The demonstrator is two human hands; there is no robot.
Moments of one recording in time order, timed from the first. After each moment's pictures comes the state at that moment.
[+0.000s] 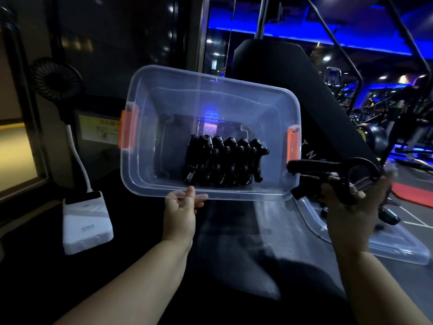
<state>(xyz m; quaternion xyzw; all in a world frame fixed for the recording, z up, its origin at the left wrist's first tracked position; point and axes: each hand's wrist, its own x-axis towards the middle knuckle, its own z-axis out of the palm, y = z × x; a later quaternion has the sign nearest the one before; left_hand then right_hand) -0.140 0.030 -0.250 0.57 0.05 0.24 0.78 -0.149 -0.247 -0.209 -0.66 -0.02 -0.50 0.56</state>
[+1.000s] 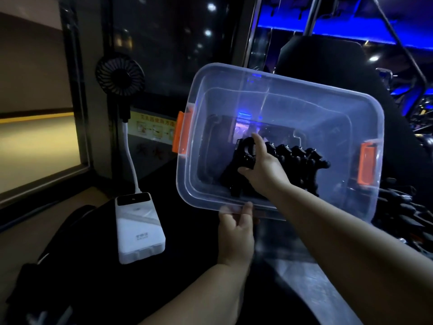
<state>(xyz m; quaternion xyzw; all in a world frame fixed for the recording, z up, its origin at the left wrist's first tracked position) -0.122 0.034 -0.264 0.53 0.08 0.22 0.81 -0.038 -0.017 -0.160 -0.93 -0.15 -0.20 0.26</state>
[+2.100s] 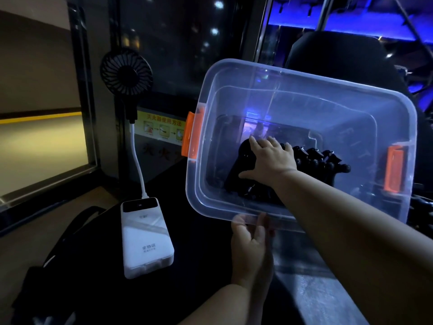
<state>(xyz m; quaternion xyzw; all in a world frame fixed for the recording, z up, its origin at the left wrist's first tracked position) -0.128 0.033 -0.268 0.50 0.04 0.21 0.84 0.020 -0.001 -0.155 -0.96 -0.16 -0.22 -0.08</state>
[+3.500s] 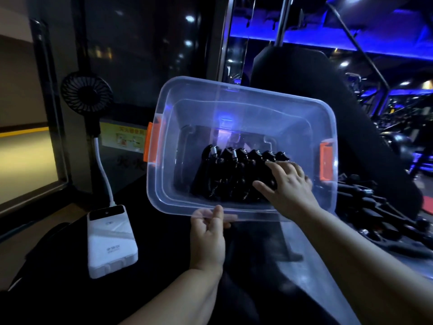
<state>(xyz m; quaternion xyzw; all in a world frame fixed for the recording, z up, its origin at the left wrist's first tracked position) -0.141 0.031 -0.249 0.53 0.02 0.27 0.80 -0.066 -0.123 -0.170 -0.94 -0.10 -0.30 0.10</state>
